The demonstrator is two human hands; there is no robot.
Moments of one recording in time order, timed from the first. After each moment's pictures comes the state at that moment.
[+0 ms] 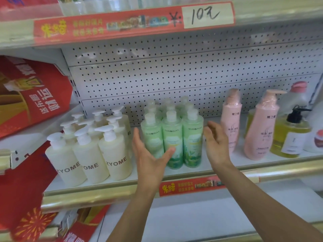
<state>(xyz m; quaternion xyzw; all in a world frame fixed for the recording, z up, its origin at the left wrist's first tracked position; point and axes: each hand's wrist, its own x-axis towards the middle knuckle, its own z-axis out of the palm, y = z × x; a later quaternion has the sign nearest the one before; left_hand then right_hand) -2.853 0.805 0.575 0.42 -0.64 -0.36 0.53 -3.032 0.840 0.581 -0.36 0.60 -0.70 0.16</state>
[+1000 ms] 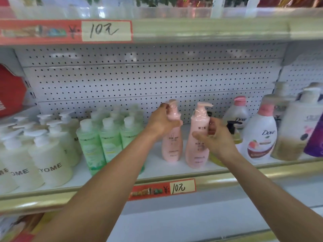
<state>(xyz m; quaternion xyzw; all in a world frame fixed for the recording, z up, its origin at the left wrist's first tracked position) -3.063 0.808 0.671 0.39 -0.79 -0.33 0.33 -3.202 0.928 0.628 -0.46 0.70 -0.54 0.10</state>
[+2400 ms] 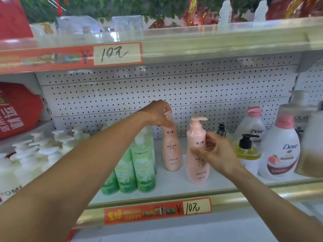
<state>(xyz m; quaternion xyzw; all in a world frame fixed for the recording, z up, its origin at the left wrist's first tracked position) -3.038 0.746 0.740 0.37 -0.90 -0.16 0.14 -3.188 0.908 0.633 -0.52 0.67 -0.52 0.13</state>
